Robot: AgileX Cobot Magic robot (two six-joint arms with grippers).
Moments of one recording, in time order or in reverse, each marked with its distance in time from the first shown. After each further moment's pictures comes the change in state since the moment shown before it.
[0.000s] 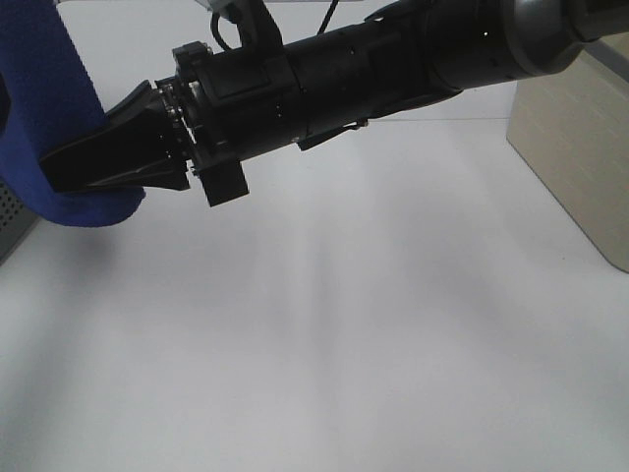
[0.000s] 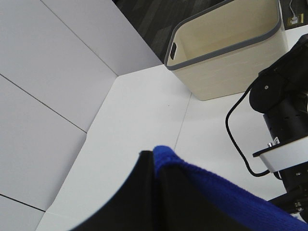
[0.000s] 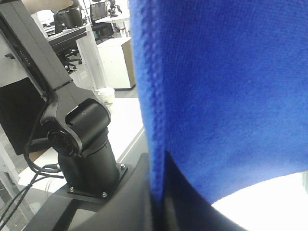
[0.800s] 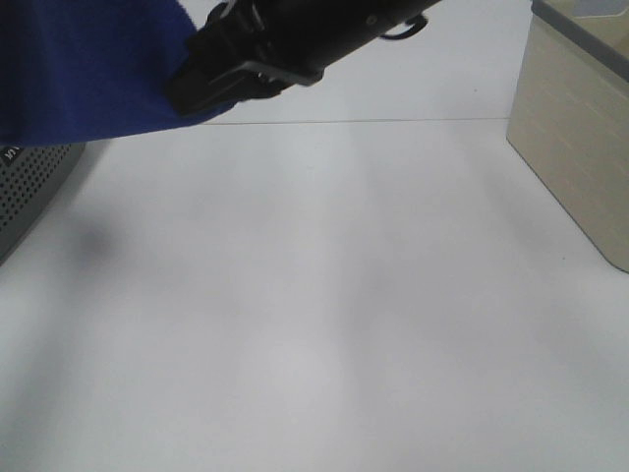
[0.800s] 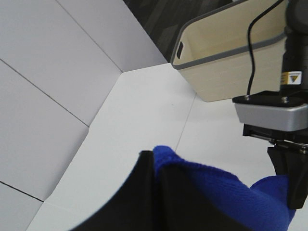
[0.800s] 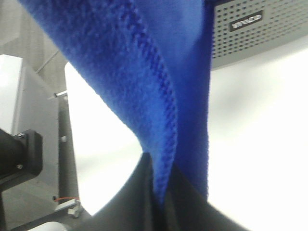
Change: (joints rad) left arm 0.000 0.000 0.000 0.015 -0.027 -0.062; right arm 0.000 -0.337 -0.005 -0.663 -0.479 0.950
